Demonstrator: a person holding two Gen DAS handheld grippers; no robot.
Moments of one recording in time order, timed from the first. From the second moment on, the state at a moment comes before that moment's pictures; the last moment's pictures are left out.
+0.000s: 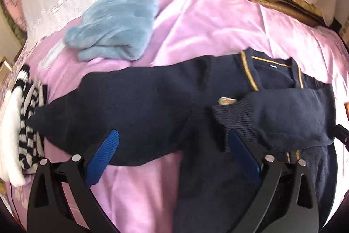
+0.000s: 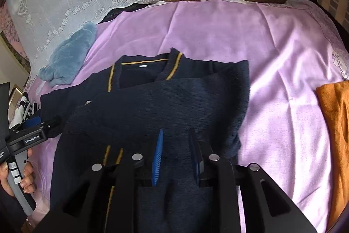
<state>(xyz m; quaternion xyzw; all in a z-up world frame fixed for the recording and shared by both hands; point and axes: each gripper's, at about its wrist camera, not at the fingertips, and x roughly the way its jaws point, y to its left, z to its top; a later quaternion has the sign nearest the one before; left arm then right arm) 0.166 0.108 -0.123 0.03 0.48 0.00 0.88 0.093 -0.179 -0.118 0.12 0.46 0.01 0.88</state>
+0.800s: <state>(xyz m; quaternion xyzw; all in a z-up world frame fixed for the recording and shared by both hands) 0.194 0.299 -0.163 -0.21 0.45 0.10 0.86 0.165 0.081 -0.071 0.05 0.48 0.17 0.86</state>
